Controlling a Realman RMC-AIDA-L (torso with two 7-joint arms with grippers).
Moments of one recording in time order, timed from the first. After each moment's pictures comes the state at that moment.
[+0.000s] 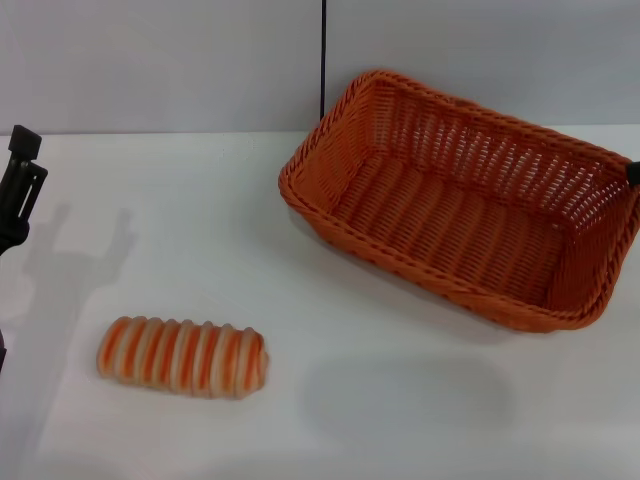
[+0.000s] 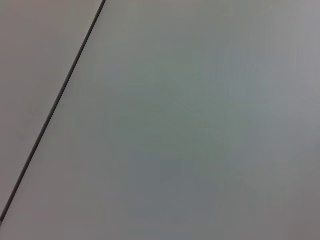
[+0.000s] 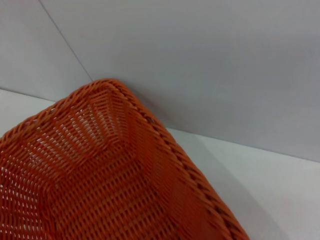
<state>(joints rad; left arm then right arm) -0.23 -2.07 -0.01 -0.22 1.56 1.74 -0.40 0.58 1.90 -0.64 -0.97 0.76 1.59 -1.04</state>
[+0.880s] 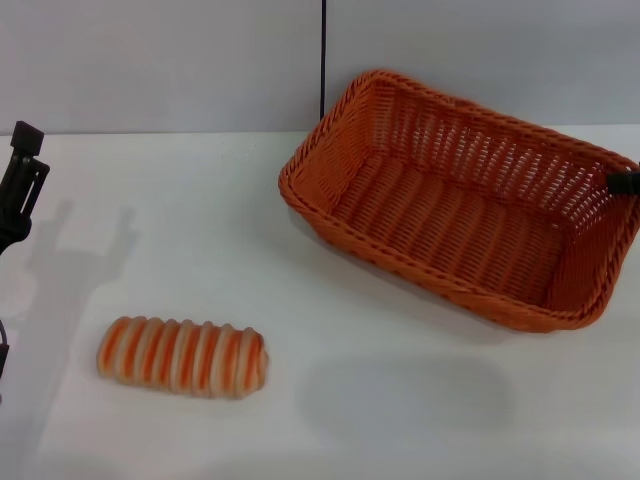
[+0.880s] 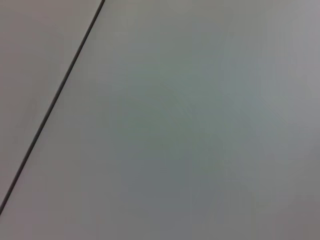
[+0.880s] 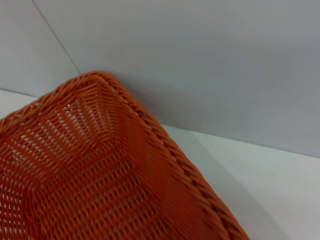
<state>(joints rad) -0.24 -2.07 -0.01 -0.22 1.56 1.74 -0.41 0.58 1.92 -0.64 -0.90 0.75 1.49 -1.10</state>
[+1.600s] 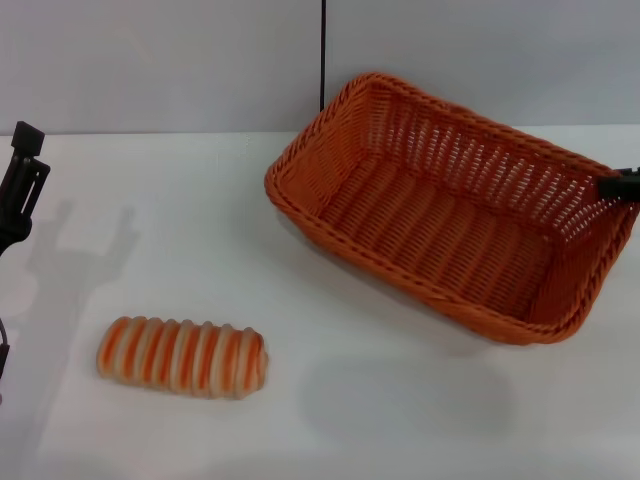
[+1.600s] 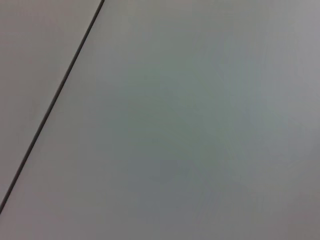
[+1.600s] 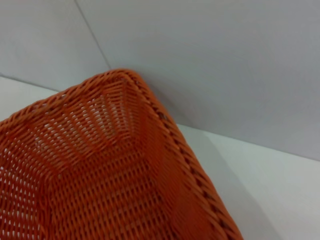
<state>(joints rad) -0.24 -2.07 -0.01 -0.22 1.56 1.74 -0.41 0.58 1.94 -0.62 -0.83 0.79 1.48 -1.25</state>
